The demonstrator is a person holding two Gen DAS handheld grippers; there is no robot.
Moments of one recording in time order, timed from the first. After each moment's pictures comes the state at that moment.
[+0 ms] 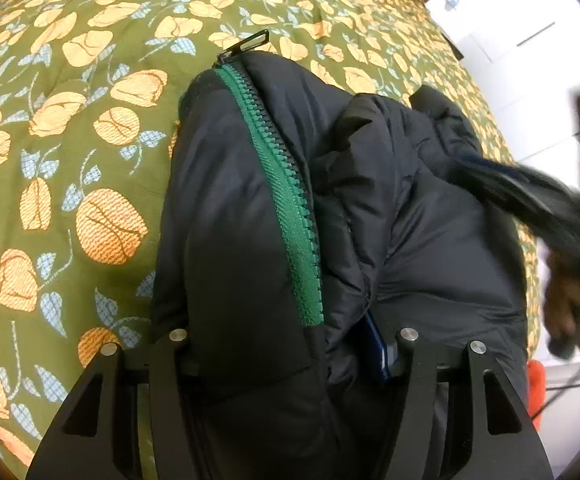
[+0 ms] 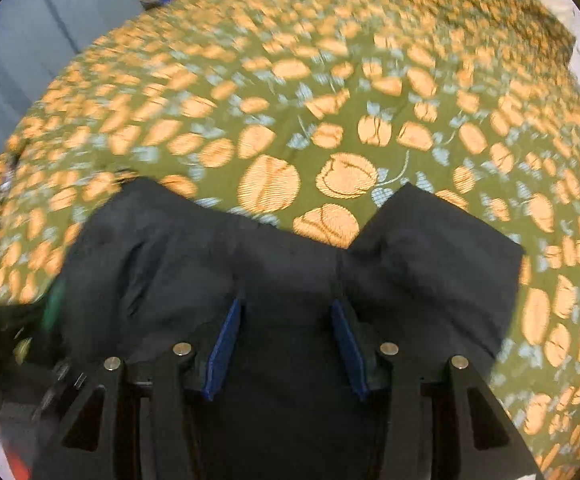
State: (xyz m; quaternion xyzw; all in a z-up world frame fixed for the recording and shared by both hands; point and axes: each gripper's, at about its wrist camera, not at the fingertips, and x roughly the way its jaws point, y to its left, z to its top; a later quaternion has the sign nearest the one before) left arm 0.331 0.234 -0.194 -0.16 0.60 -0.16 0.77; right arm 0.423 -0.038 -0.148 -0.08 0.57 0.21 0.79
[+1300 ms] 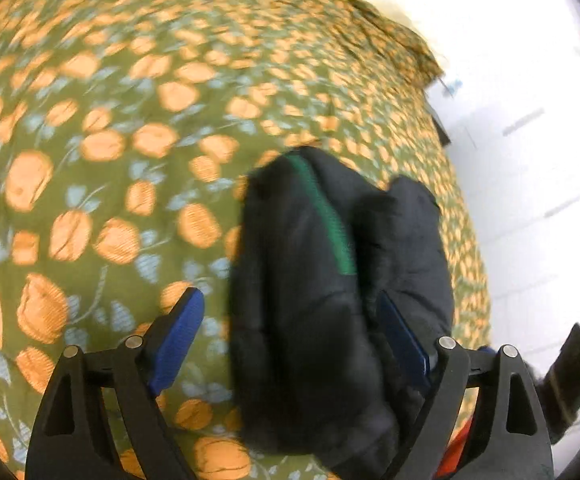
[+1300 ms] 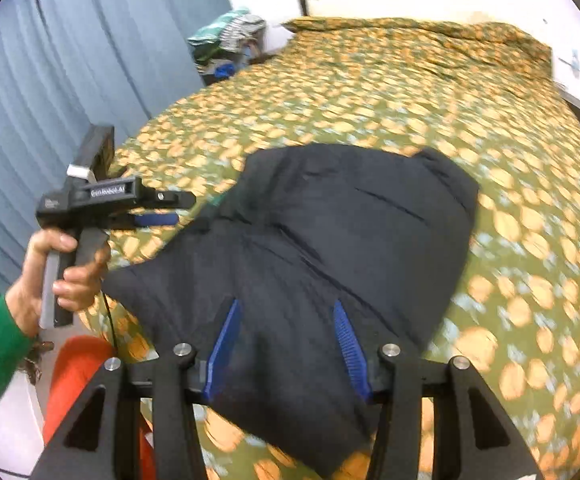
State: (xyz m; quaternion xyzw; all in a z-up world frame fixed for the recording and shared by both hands) left arm 0.287 0.311 -0.140 -0.30 0.51 -0.13 0.80; right arm 0.261 -0.069 -0.076 0.00 0.46 0.28 0.84
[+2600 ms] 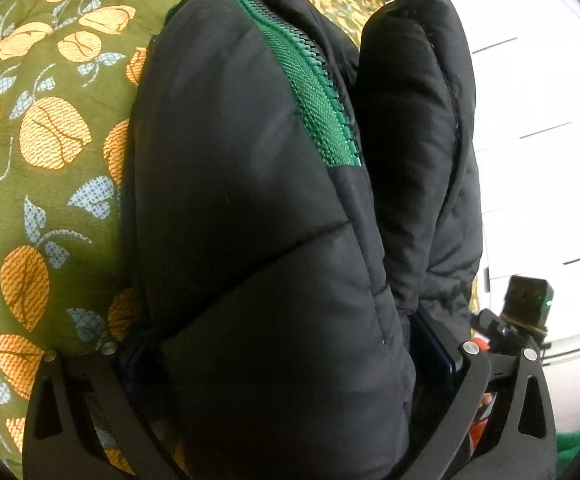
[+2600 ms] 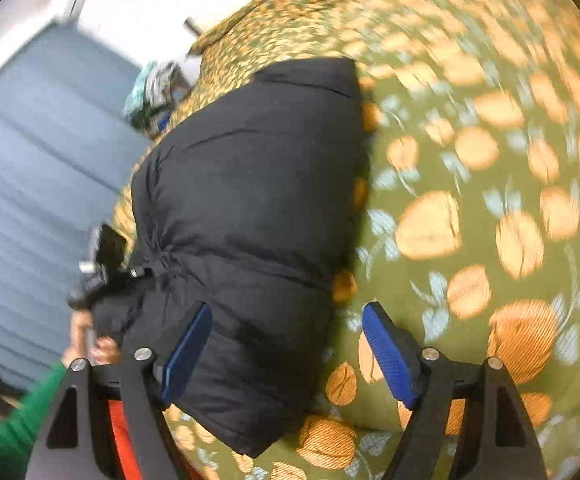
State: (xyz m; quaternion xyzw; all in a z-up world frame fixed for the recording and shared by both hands) left arm 0.337 0.217 -0.215 -0.24 0.59 -0.26 0.72; right arm 0.253 -0.217 -0.180 0.28 0.51 0.21 0.79
